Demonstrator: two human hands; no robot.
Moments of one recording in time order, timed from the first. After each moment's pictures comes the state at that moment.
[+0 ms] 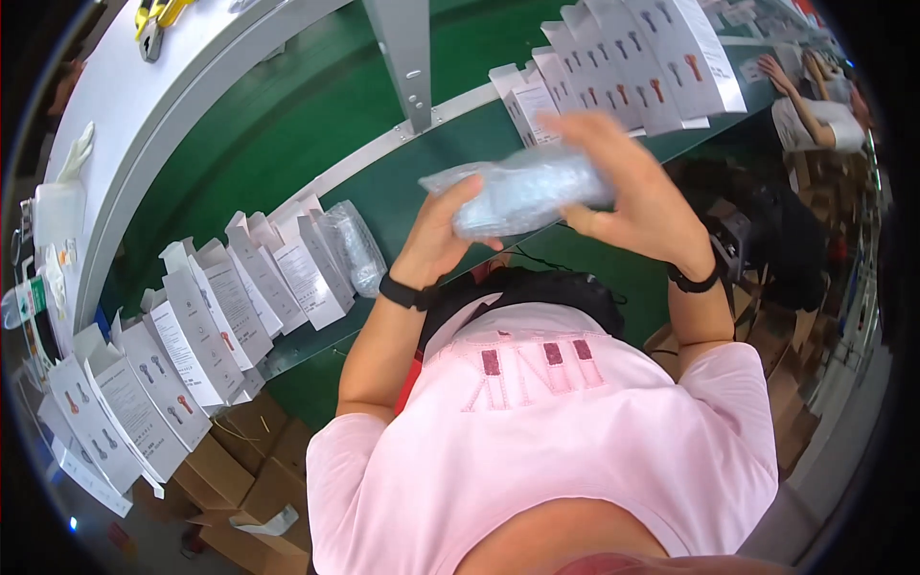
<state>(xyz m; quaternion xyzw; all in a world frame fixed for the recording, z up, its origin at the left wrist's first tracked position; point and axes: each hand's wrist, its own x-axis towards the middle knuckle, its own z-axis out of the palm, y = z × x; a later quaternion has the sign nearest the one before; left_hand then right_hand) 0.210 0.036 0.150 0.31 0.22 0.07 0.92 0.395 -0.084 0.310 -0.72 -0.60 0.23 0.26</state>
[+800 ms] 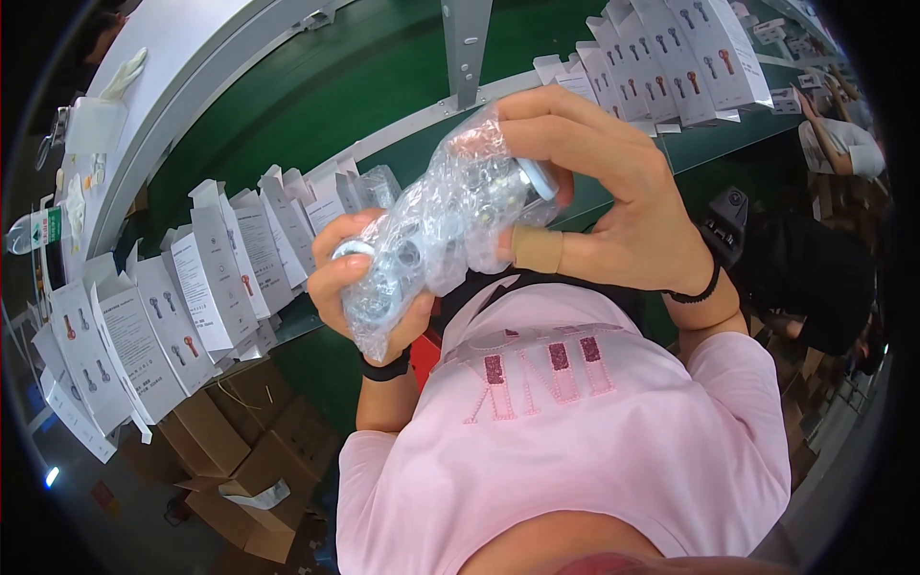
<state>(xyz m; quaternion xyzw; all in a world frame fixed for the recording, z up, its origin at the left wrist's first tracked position) 0.092 0.004 0.234 0.66 0.16 0.57 0.47 0.309 -0.058 0.339 -0.55 -0.65 0.26 0.45</state>
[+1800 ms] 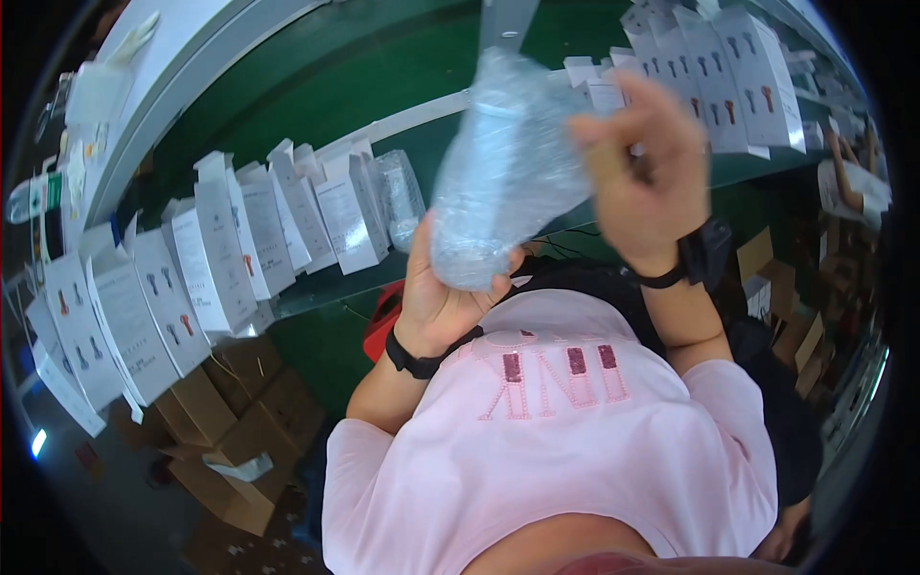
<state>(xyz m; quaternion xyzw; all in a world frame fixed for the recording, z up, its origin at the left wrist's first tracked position) 0.115 -0.020 0.206 -0.26 0.08 0.18 0.95 0.322 -0.032 0.270 -0.57 -0.59 -0.05 0.57</state>
